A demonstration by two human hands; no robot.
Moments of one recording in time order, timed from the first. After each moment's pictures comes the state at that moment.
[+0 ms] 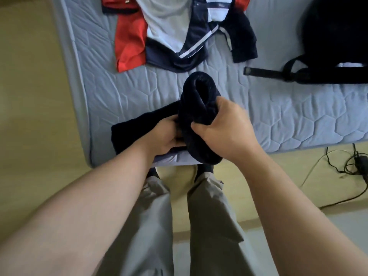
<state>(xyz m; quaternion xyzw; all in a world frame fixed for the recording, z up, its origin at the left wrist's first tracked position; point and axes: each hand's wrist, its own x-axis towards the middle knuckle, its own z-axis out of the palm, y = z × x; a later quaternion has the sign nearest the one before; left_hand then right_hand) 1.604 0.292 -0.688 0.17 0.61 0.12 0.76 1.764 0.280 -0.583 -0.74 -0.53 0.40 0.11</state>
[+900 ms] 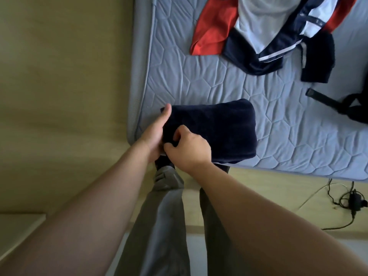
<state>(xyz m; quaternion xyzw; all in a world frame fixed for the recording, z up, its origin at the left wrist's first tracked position) 1.395 0.233 -0.724 0.03 0.60 0.22 0.77 1.520 0.228 -0.663 -0.64 -0.62 0.44 -0.09</state>
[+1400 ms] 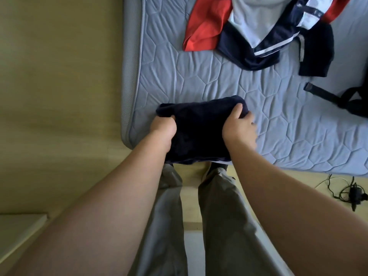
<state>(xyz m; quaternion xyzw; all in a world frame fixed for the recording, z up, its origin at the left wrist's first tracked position) 1.440 0.271 -0.738 0.06 0.82 0.10 0.56 1.622 0.287 -0.699 -0.90 -0.25 0.35 -0.04</state>
